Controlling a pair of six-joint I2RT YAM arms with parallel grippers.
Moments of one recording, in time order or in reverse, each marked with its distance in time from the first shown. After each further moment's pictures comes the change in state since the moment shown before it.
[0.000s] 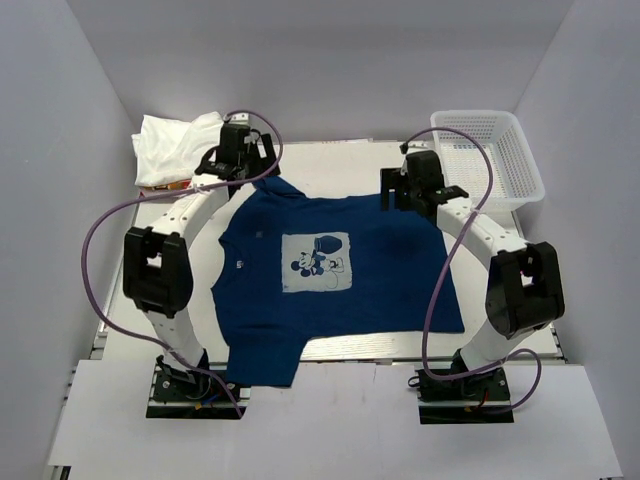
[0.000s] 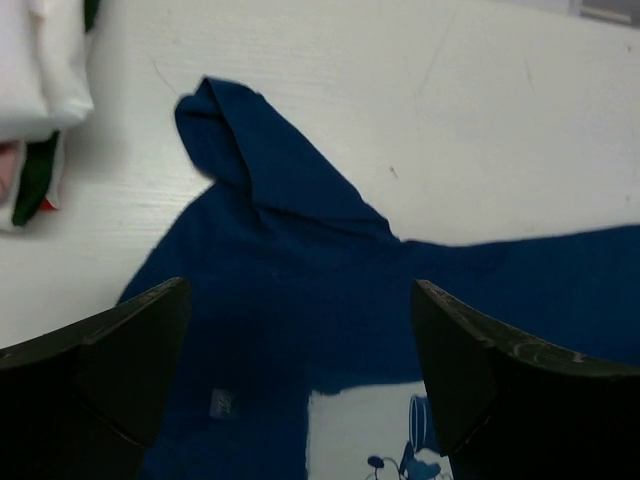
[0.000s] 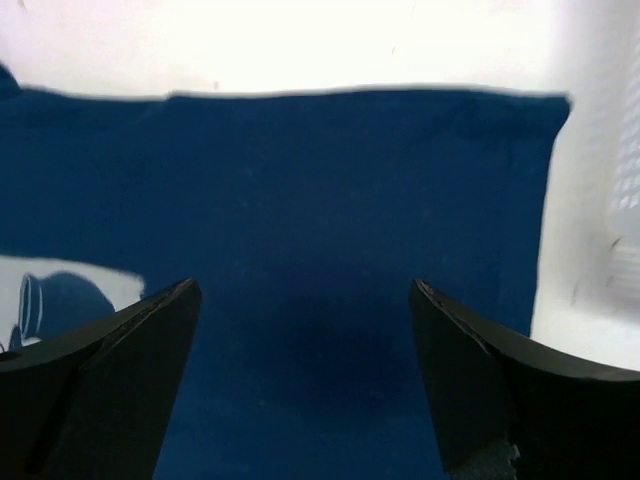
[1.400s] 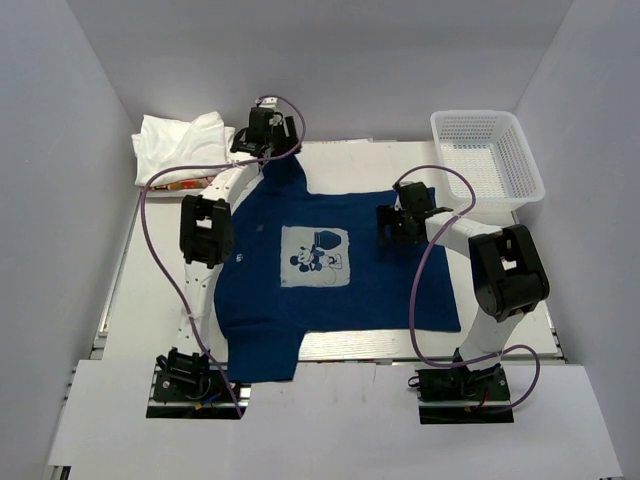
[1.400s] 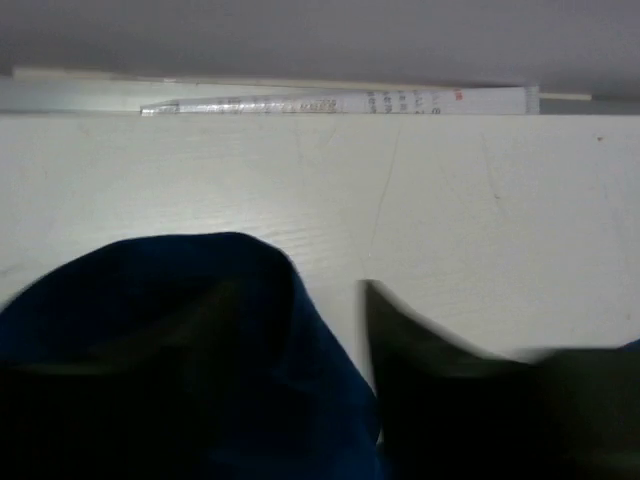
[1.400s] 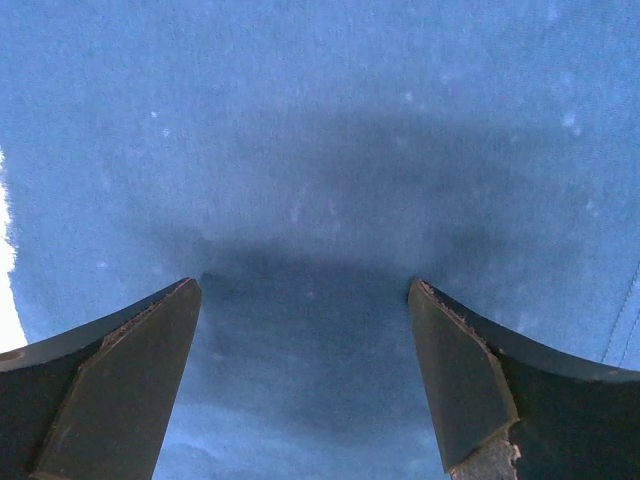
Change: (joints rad) left arm -0.003 0.619 0.648 0.035 0.165 0.034; right arm -0.004 0.124 -0.208 0.058 -0.088 0.045
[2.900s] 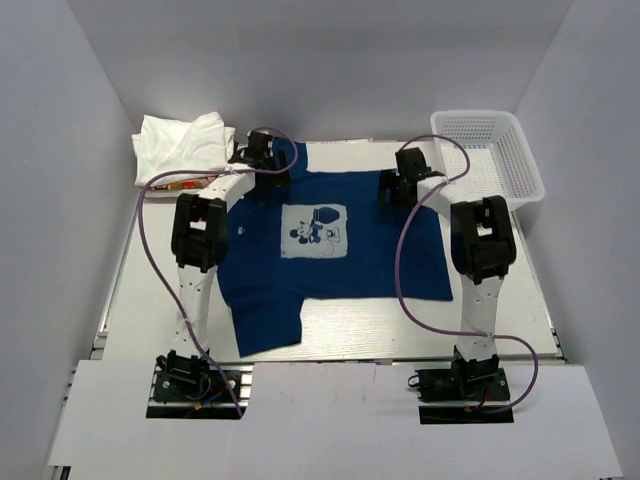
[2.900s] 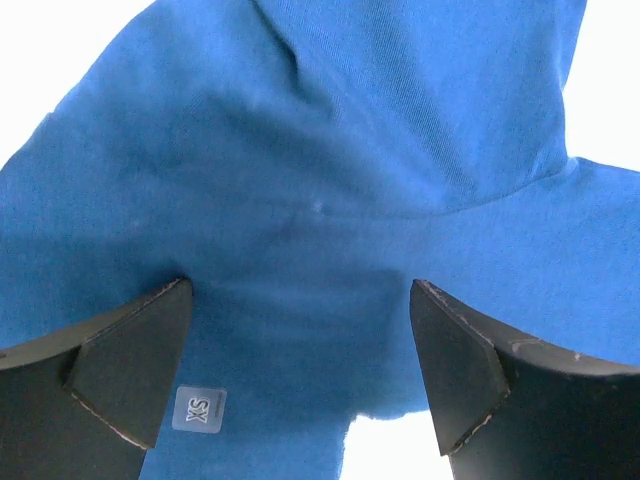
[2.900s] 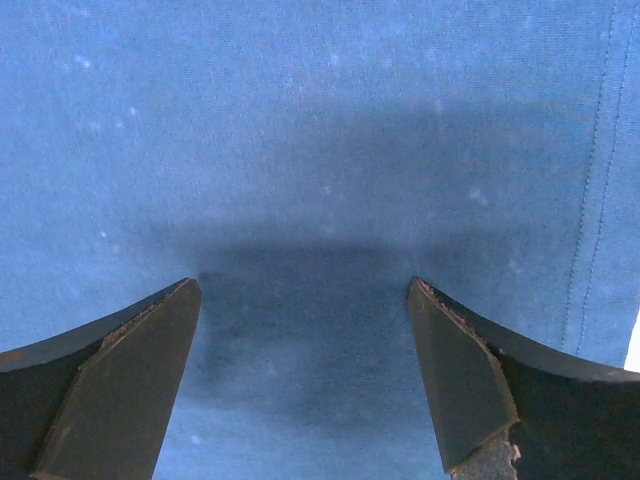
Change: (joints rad) left arm 0.008 -0.103 -0.291 -0.143 -0.140 -0.055; right arm -0.073 0.347 0.489 -0.119 0.079 0.047
